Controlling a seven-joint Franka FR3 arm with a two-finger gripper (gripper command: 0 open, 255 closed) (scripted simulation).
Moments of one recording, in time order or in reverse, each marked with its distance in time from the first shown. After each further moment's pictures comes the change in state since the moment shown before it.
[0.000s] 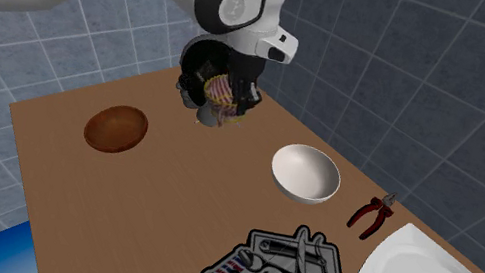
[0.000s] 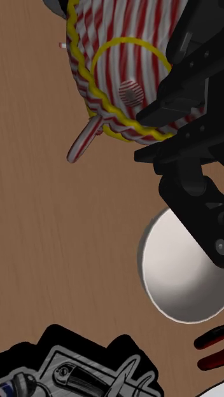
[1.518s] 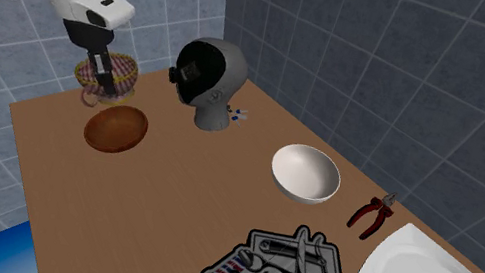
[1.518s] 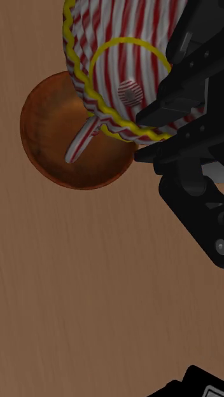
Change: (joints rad) arm 0.190 -0.622 0.204 -0.640 0.087 0.059 0.349
